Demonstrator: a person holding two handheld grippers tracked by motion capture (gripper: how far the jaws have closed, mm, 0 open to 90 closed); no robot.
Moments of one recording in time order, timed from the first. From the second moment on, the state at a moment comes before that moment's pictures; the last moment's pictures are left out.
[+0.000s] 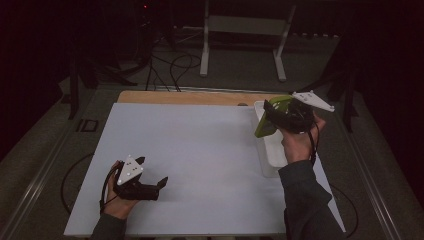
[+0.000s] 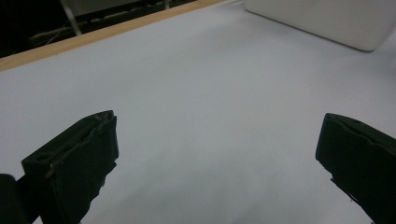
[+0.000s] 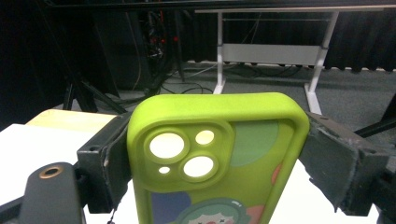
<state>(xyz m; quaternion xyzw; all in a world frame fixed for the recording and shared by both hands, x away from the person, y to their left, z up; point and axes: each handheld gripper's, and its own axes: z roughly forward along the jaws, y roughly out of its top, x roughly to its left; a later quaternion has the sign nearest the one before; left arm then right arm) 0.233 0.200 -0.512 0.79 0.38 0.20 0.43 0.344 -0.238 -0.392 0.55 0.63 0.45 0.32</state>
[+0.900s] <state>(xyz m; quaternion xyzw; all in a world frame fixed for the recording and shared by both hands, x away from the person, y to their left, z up) 0.222 0.220 -0.519 0.78 0.38 0.21 0.44 0.354 -0.246 -0.389 0.56 0.62 0.44 0.34</state>
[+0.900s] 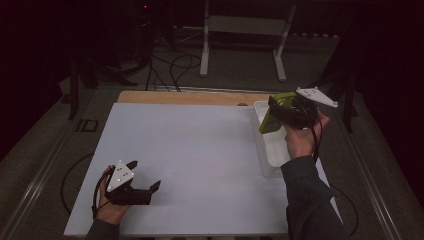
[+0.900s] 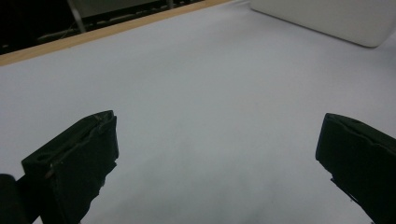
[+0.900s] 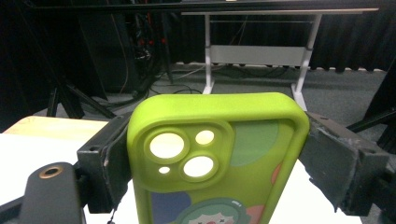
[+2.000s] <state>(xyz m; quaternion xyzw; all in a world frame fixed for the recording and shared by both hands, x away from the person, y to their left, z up) 0.217 0.226 -0.521 0.78 0.39 0.21 0.45 0.375 -0.246 -0.388 0.57 0.61 0.42 0.36</state>
